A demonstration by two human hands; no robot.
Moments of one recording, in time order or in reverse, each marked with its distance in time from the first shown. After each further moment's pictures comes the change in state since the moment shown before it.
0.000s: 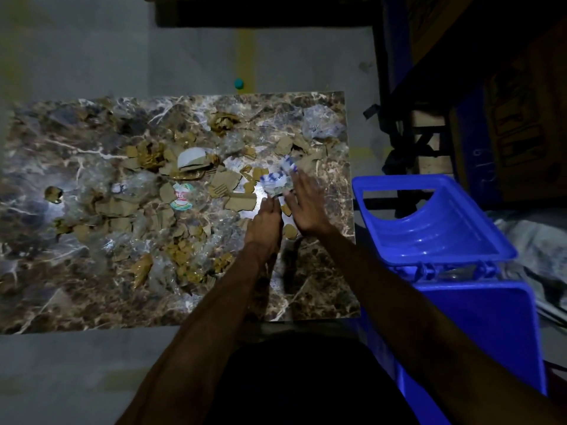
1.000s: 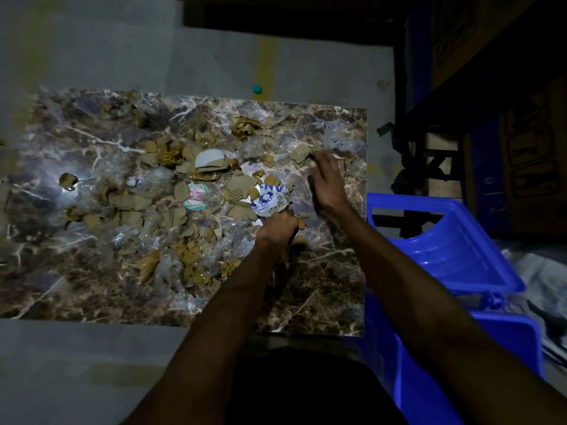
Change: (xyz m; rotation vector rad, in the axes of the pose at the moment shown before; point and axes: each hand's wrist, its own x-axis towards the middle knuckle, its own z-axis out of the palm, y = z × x) left_hand 0.016 0.001 -0.033 0.149 -0.136 0.190; right_hand 0.058 -0.035 -0.049 0.230 0.107 0.083
